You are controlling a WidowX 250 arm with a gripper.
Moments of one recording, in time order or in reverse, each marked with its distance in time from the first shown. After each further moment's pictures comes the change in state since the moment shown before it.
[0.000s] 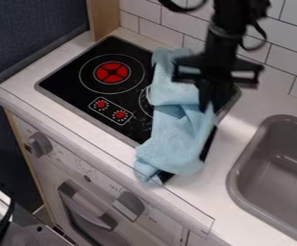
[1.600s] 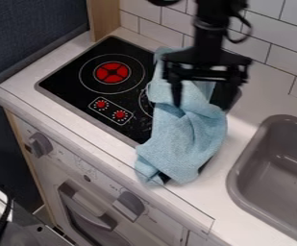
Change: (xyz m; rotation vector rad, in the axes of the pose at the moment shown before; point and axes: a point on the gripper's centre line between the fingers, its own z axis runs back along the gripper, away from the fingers) arm -0.015 -0.027 -0.011 -0.033 0.035 -0.111
